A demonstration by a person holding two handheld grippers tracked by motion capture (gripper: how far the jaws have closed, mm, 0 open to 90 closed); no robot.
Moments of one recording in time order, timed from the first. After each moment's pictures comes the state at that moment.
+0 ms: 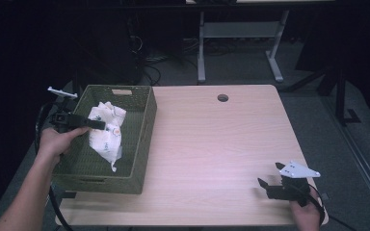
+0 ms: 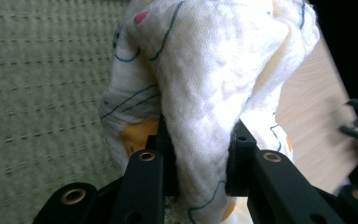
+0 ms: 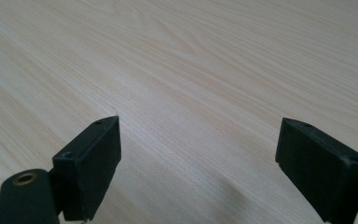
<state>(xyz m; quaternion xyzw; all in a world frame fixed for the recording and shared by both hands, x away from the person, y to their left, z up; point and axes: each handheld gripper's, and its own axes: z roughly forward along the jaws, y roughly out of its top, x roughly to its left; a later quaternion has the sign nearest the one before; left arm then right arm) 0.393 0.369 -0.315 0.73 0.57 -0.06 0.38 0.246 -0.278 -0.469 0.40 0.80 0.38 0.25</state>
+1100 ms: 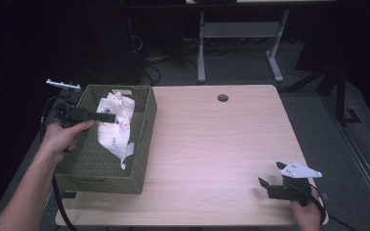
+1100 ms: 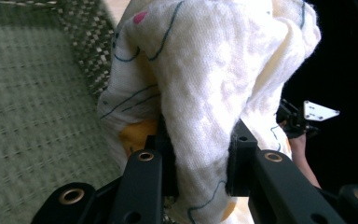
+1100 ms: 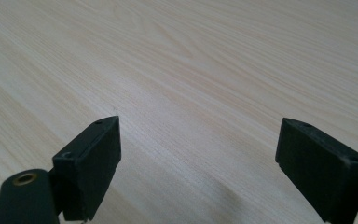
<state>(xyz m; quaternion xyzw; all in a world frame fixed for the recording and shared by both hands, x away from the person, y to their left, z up) 0.385 0.335 -0.285 0.73 0.49 -0.13 0.46 0.245 -0.280 -0.467 0.40 0.80 0.39 0.25</state>
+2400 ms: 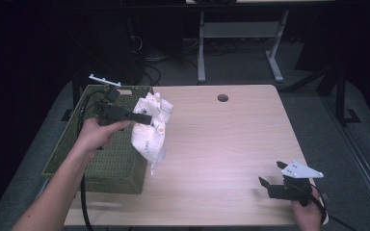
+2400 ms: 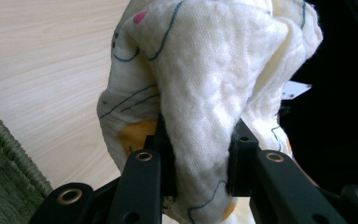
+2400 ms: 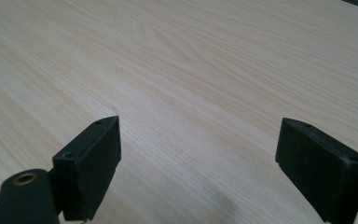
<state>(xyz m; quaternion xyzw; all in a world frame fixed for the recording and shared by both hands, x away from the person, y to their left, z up) 0.391 0.238 -0.282 0.77 0.42 -0.16 0.44 0.244 -0.280 -0.464 0.39 0.79 0.39 0.26</state>
